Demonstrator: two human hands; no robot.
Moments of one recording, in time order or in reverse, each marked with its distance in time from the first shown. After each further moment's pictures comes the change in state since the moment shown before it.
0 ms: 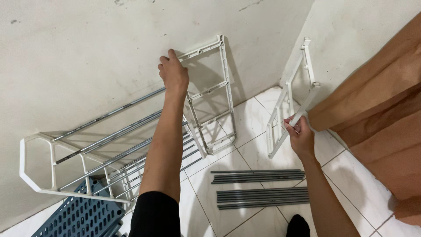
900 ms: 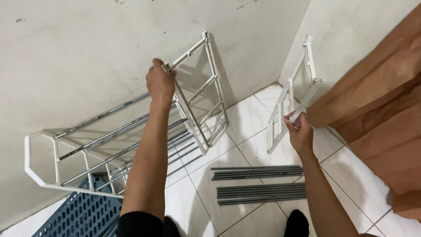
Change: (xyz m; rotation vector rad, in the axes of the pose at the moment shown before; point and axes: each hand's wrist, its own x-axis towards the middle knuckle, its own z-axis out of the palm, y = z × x) left_hand -0.032 -0.021 -0.051 -0.078 0.023 0.005; right_hand -0.004 -0.001 -0.005 -0.107 0.038 0.004
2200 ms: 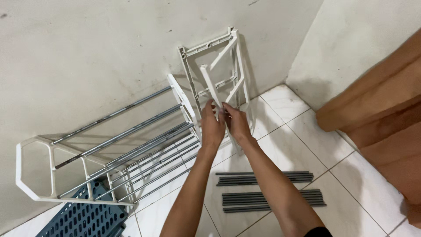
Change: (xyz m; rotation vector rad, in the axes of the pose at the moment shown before) left_hand -0.141 0.013 0.093 -0.452 -0.155 0.009; right_hand 0.035 -0.061 0.229 0.907 -0.224 0.594
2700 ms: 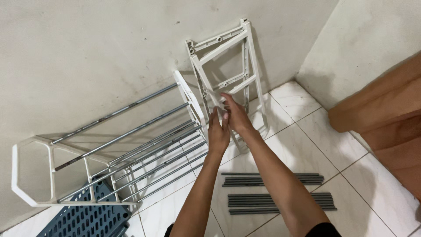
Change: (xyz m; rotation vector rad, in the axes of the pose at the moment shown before) left_hand -0.009 -0.079 0.028 -0.024 -0.080 -0.155; right_hand 0.043 0.024 -0.003 -1.162 -0.229 -0.458
